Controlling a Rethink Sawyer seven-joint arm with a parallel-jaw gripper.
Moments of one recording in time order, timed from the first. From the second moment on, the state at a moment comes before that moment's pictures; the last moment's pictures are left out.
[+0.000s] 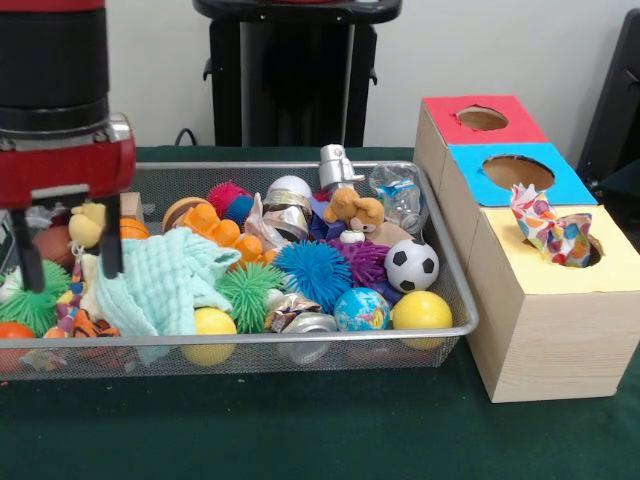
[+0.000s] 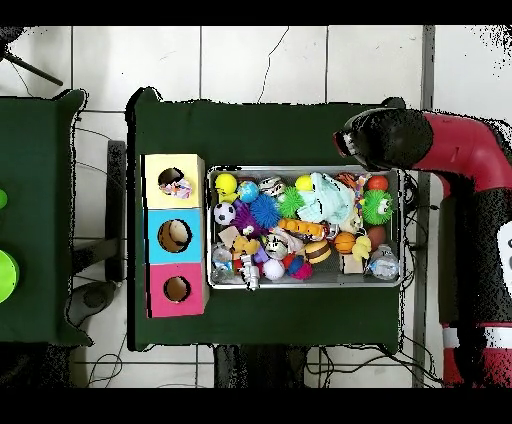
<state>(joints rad) -0.74 -0.53 0.59 1.12 -0.58 0.93 1.12</state>
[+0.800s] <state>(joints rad) -0.72 -0.46 0.59 1.14 -0.57 0.86 1.12</state>
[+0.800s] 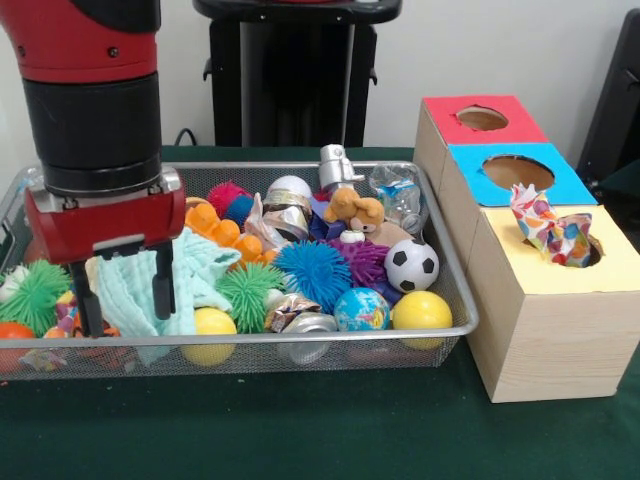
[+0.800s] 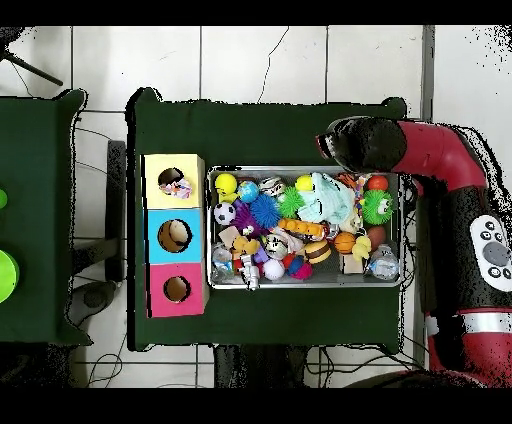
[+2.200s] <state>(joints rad) -0.61 -0.49 0.58 1.00 -0.57 1.13 1.12</state>
